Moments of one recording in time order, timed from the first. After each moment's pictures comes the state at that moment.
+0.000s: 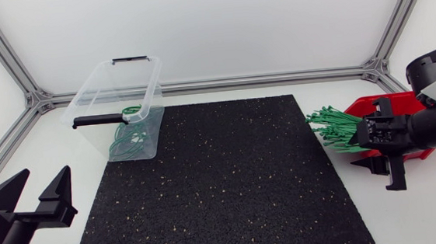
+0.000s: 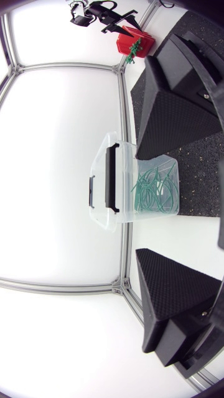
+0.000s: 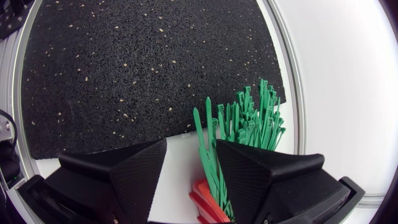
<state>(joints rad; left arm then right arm) 0.01 0.05 0.02 0.00 0.04 -0.03 -0.12 1.25 0.76 -0.63 -0.20 -1.50</state>
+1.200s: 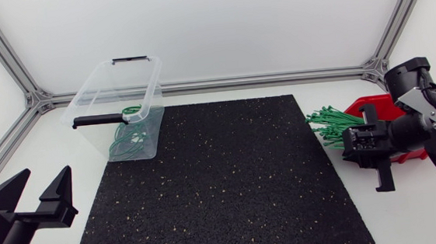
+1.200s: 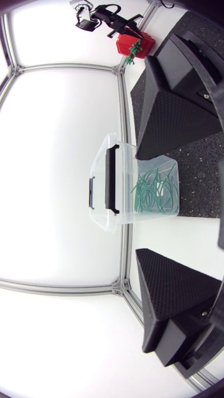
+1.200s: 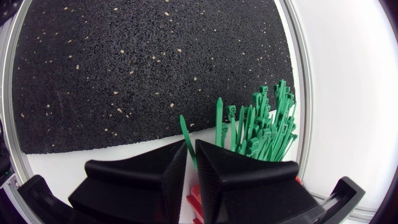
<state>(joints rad) 0.00 0.05 0.02 0.00 0.04 -0.03 -0.06 1.34 0.74 -0.55 -0.11 -1.50</state>
